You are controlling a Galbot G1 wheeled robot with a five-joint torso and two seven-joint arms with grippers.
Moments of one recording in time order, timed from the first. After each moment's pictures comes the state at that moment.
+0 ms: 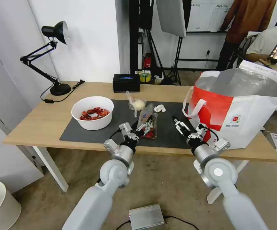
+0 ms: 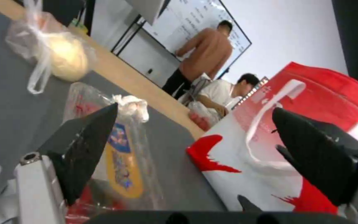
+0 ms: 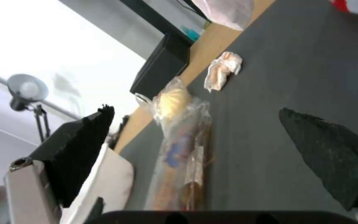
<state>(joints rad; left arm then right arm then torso) 0.99 -1.36 -0.05 -1.79 -0.96 0.02 -0.09 -1.11 1.19 0.40 1.94 1.36 -0.24 0.28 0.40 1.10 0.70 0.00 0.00</state>
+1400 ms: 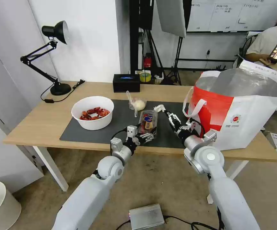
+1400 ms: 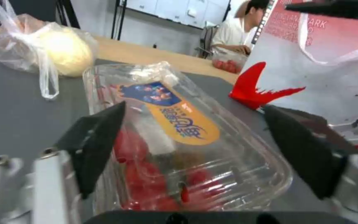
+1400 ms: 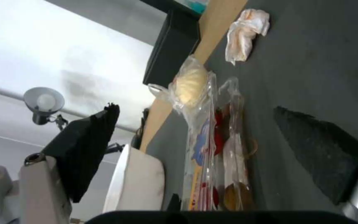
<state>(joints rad) 0.87 -1.28 0.01 -1.60 -0.62 0.06 0.06 -0.98 1.28 0.37 1.82 1.51 -0.28 0.34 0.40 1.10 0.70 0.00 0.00</state>
